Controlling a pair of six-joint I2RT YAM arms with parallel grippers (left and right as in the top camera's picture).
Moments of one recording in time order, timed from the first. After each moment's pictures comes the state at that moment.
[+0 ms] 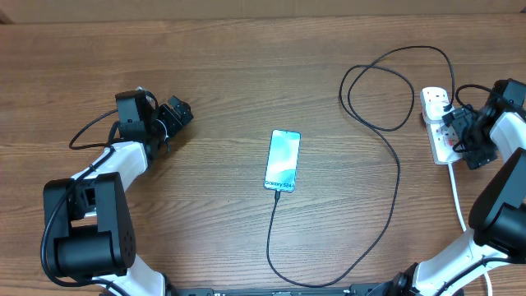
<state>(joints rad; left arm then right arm) 0.10 1.81 0.91 0.05 0.24 -0.65 -0.49 1.95 1.30 -0.61 0.03 0.68</state>
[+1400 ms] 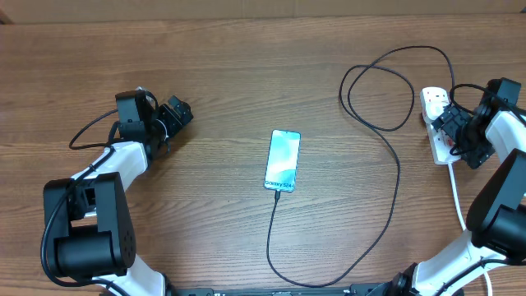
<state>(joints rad) 0.10 1.81 0.91 0.05 0.24 -0.65 -0.46 1.94 1.29 -0.66 0.00 0.45</state>
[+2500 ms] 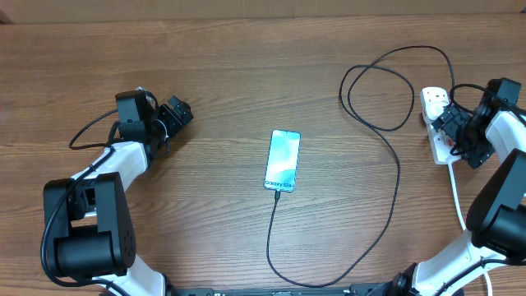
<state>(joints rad) 0.10 1.81 0.91 0.05 0.24 -0.65 -0.46 1.94 1.29 -0.65 0.00 0.43</state>
